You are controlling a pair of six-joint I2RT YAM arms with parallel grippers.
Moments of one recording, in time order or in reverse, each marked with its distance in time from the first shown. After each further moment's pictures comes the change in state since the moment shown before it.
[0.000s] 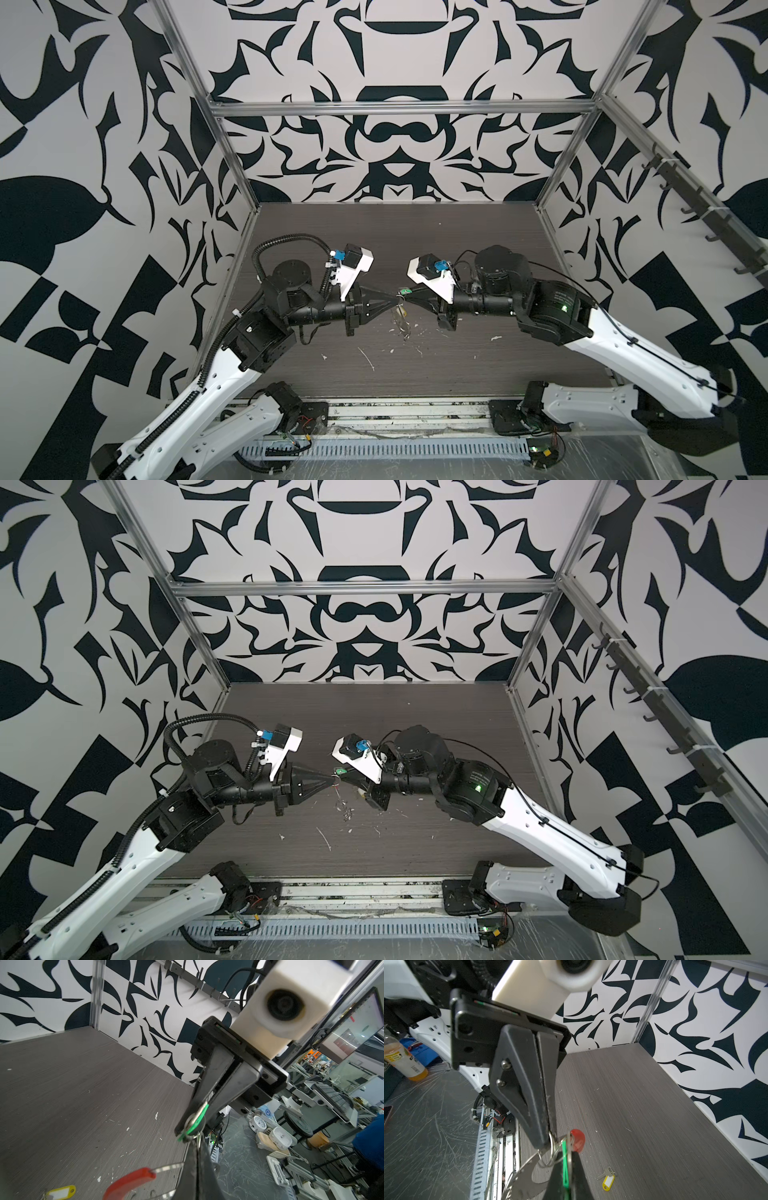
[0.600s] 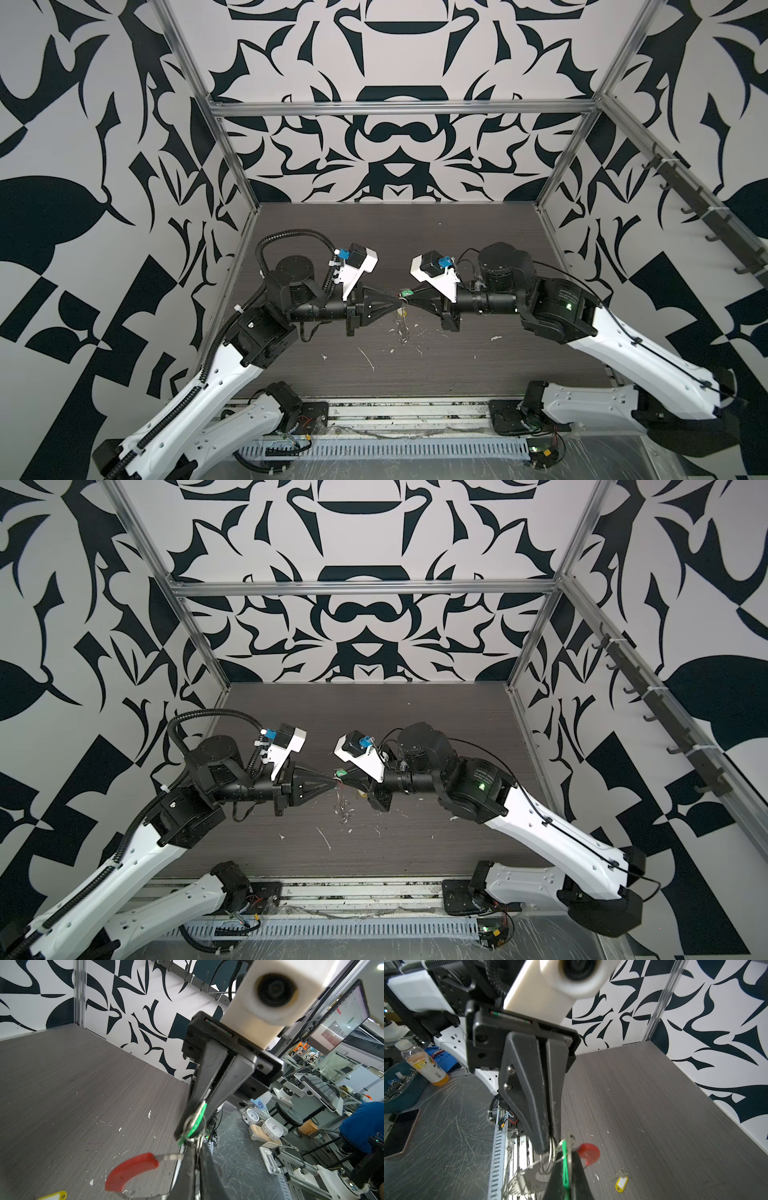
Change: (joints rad) left arm 0.000 0.030 0.030 -0.025 0.043 0.029; right arm -0.006 0.000 0.013 -0.002 -0.063 0.076
